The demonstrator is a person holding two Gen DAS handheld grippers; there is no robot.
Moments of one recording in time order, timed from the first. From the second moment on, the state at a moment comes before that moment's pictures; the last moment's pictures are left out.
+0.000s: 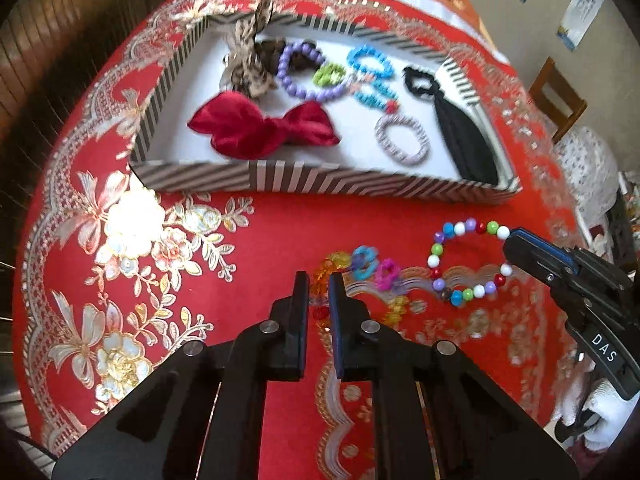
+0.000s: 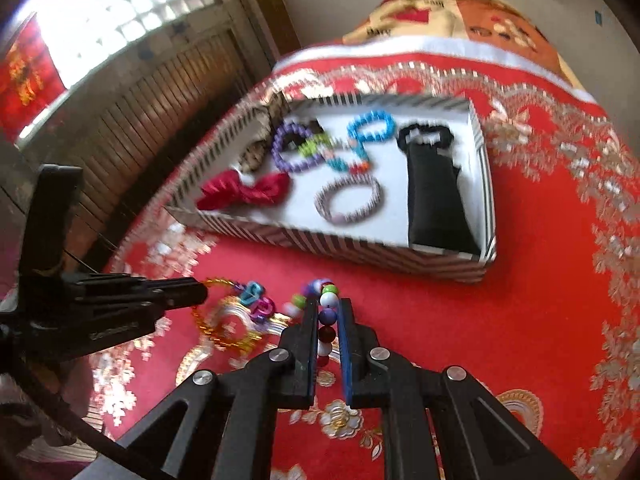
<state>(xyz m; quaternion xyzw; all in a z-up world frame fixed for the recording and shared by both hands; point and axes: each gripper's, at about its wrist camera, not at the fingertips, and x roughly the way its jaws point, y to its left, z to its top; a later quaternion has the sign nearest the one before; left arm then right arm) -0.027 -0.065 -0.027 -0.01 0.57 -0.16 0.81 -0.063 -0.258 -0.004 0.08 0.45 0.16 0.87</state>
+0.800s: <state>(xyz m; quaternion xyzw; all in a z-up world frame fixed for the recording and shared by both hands) -0.014 -0.070 0.076 0.02 0.47 -0.17 0.86 -0.075 -0.279 0.073 0.08 0.38 0.16 0.91</state>
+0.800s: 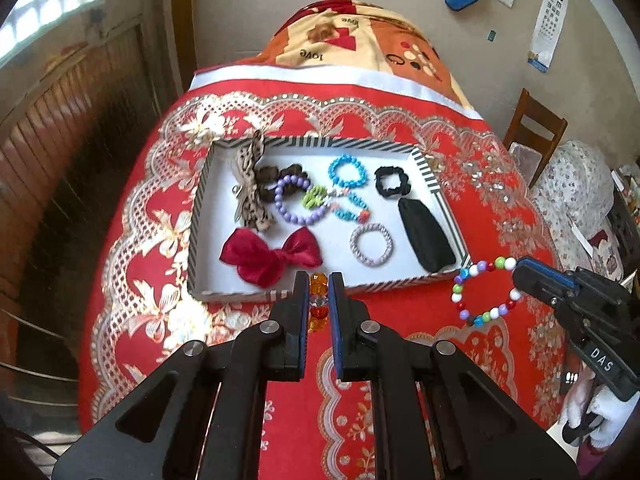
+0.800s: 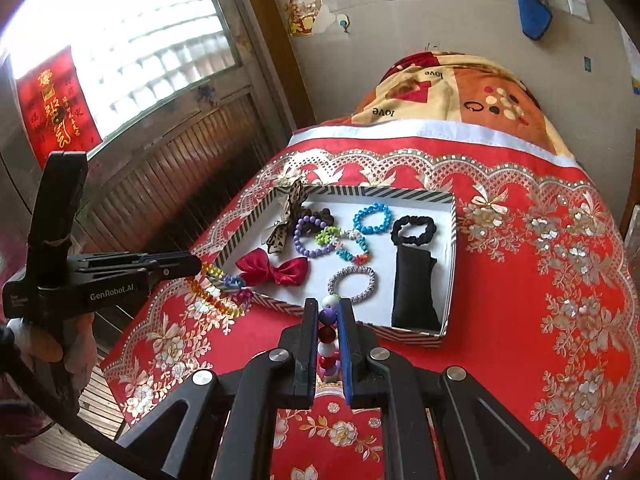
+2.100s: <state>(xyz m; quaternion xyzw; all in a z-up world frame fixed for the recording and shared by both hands) 0.070 -0.124 0.035 0.05 0.50 -0.20 0.84 0.011 -0.282 0.046 0.09 0.42 0.13 0.89</state>
